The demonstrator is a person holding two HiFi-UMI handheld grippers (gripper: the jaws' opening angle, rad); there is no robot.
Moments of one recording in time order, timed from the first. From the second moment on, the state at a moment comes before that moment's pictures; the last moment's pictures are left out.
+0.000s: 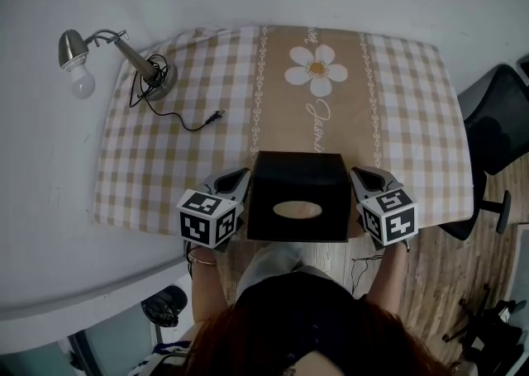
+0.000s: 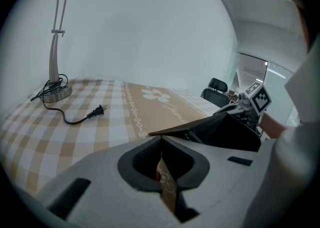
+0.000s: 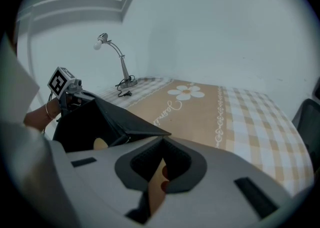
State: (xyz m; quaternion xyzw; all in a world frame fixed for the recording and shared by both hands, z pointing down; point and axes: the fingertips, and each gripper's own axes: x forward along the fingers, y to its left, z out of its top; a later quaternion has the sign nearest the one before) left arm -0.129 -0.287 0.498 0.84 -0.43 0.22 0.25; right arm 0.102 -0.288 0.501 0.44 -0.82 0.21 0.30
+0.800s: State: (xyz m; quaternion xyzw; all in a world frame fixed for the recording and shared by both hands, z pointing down) left arm -0.120 -0.300 0.509 0.84 -0.41 0.24 0.27; right arm 0.093 -0.298 0.510 0.41 -0.83 0.22 0.30
